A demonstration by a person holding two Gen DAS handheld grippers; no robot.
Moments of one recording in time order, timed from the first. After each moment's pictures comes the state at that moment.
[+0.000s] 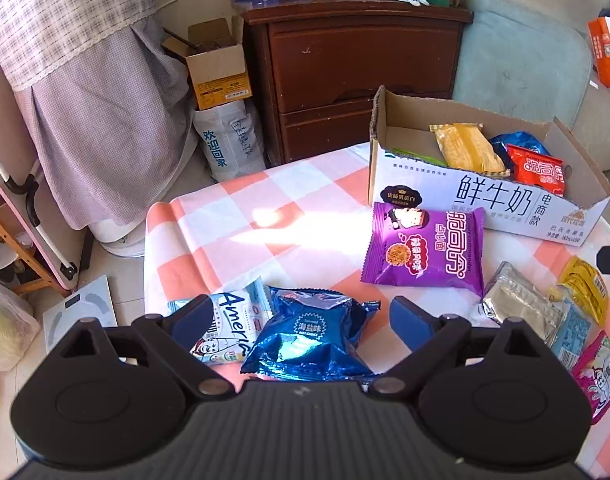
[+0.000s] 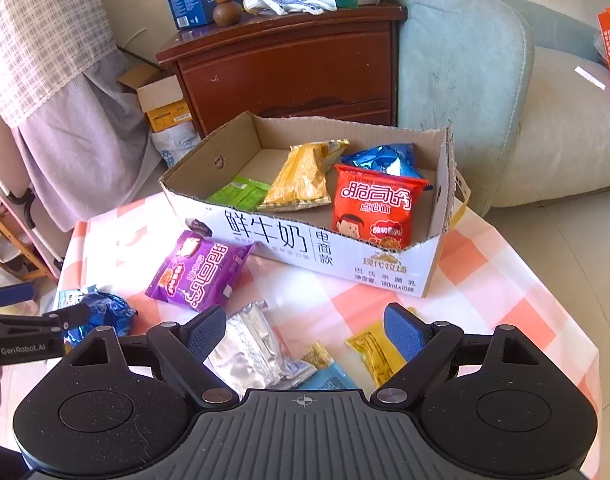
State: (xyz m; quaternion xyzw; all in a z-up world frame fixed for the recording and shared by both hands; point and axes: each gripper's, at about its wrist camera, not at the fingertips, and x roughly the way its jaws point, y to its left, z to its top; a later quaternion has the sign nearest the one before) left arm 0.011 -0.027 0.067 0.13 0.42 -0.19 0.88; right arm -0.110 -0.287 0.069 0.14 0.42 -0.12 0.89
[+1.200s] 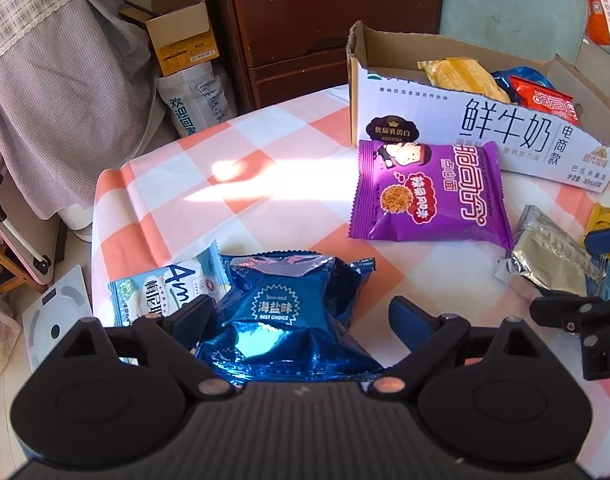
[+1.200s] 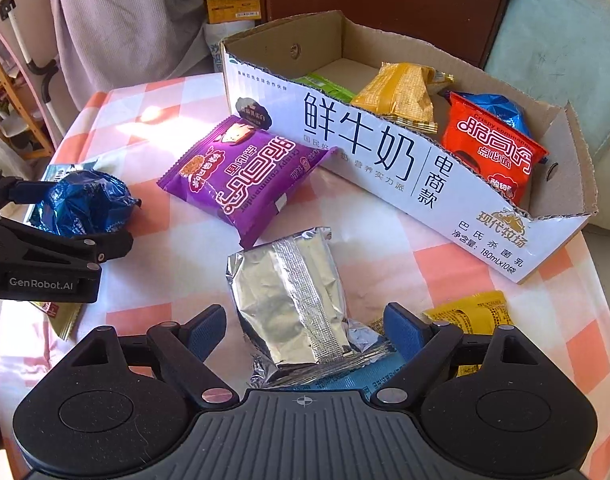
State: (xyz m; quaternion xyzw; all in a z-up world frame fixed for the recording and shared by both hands) left arm 0.026 -0.052 0.006 0.16 0.45 -0.21 0.85; right arm -0.053 -0.234 -0.001 0.02 0.51 -0.05 0.86
